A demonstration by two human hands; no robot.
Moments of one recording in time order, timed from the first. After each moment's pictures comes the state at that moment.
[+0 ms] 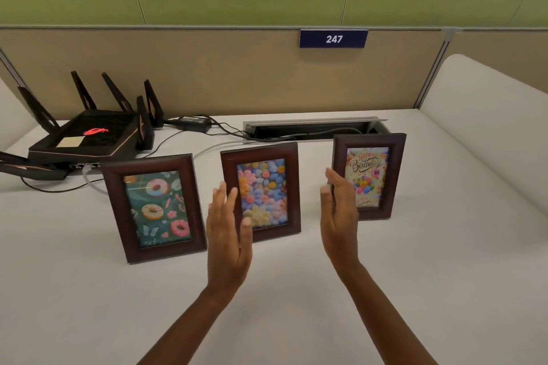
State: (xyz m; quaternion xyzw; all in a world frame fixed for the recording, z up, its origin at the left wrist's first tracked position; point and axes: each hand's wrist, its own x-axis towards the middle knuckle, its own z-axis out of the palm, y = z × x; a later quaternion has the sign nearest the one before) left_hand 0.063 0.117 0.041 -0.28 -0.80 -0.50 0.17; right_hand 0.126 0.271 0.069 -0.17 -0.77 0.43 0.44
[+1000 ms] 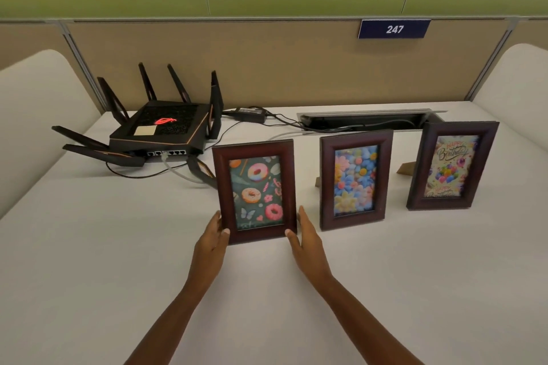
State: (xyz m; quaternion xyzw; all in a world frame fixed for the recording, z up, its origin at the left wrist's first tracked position) left_hand -0.036 -0.074 -0.002 -0.13 -0.81 -0.56 -0.12; right_hand 0.047 0.092 -0.013 -0.19 -0.81 0.53 0.14
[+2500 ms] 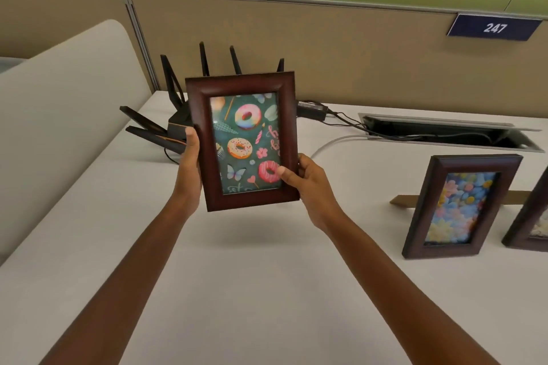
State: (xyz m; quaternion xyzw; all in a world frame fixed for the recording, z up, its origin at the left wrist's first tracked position) left_hand -0.196 -0.156 0.078 -0.15 -0.59 -0.79 -0.12; right_hand -0.103 0.013 0.078 -0.06 -0.65 0.75 0.10
